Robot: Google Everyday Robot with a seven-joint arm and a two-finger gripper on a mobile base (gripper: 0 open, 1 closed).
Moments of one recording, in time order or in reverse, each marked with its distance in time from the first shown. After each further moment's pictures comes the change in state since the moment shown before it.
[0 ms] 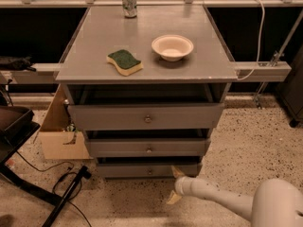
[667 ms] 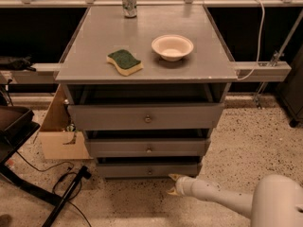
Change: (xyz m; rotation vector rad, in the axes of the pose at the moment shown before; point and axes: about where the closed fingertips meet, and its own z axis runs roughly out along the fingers) arm -0.002 -0.002 -0.009 0.016 0.013 -0.027
